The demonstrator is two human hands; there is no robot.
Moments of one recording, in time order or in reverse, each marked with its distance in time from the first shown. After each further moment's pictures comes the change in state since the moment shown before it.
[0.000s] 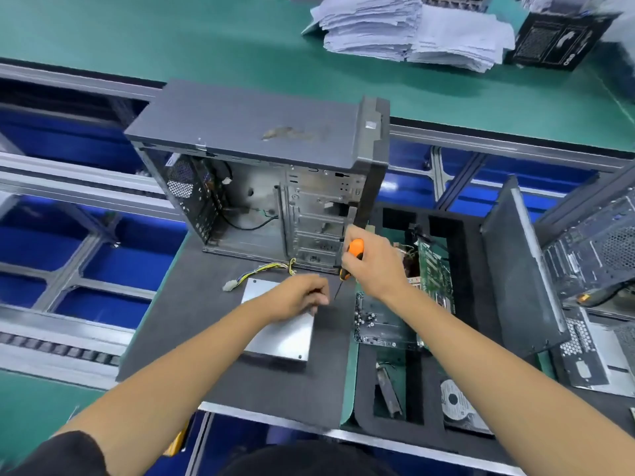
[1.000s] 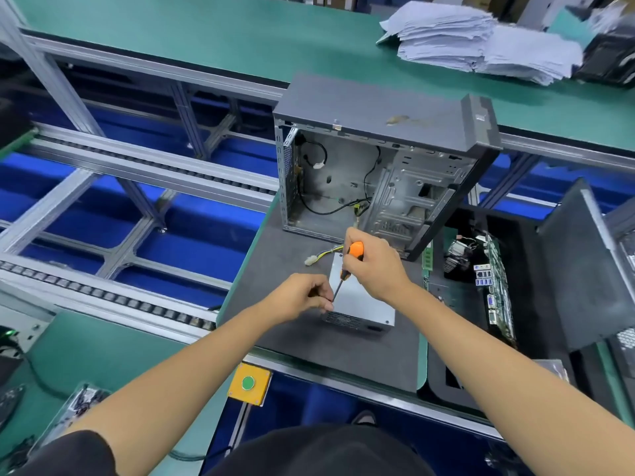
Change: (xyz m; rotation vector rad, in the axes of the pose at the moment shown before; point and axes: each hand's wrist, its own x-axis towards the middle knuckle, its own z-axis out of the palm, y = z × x) left_hand -0.179 -0.070 -0.039 -0.142 0.190 -0.044; right_hand -0.047 -0.151 0.109 0.027 -0.122 -0.050
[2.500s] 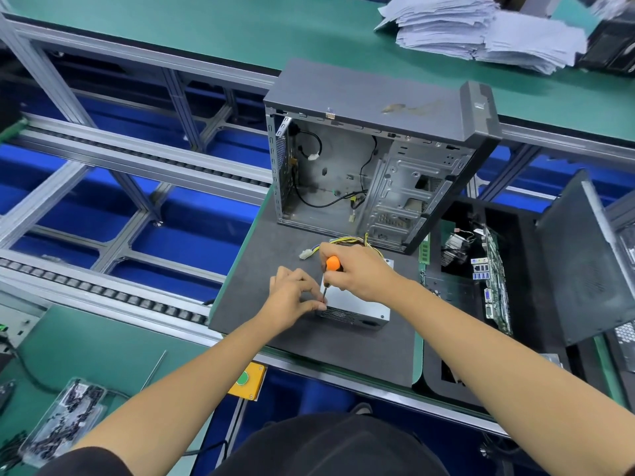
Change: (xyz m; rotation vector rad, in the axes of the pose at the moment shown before) left_hand -0.009 -0.019 0.029 0.385 0.304 -0.030; right_hand 0.009 0.025 0.018 -0.263 -0.282 -0.238
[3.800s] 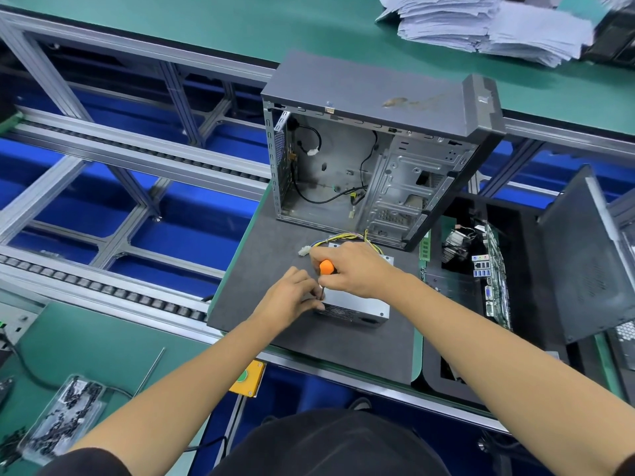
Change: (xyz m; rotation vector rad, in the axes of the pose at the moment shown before) left_hand 0.001 -0.007 0.006 0.112 -0.067 0.105; right_hand 0.004 -0.005 -0.002 -0.062 0.001 -0.156
